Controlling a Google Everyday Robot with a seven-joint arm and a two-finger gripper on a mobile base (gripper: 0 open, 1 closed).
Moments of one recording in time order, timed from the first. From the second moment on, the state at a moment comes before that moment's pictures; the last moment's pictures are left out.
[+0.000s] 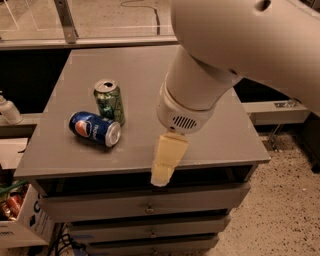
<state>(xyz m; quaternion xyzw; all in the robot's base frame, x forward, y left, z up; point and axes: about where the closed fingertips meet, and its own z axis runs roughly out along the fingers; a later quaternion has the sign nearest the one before) 0.430 -0.012 0.896 -0.66 0.73 0.03 0.17</state>
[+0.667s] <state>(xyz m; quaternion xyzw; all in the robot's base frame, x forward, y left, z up) 0.429 0.007 0.898 -0.65 0.73 0.06 0.21</state>
